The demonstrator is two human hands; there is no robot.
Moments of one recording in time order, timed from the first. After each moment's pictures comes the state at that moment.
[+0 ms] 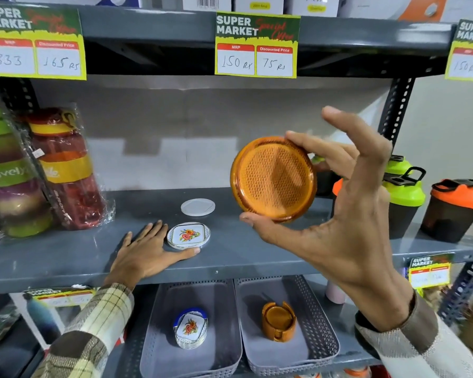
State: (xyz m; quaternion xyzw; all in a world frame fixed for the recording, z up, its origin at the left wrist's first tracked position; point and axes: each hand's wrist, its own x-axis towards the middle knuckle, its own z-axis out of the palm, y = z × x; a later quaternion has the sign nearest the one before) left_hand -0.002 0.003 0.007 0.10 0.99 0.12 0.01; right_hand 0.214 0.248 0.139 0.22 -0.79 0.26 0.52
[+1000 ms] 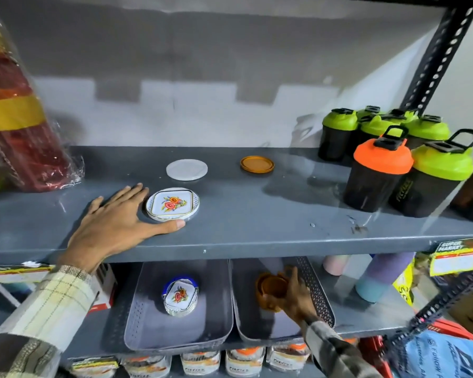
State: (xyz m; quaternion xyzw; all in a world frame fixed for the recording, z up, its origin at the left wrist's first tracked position) left_hand -0.010 -0.001 0.001 0.12 0.98 0.15 -0.05; right_hand 0.070 0.367 -0.251 -0.22 -0.91 0.35 -0.02
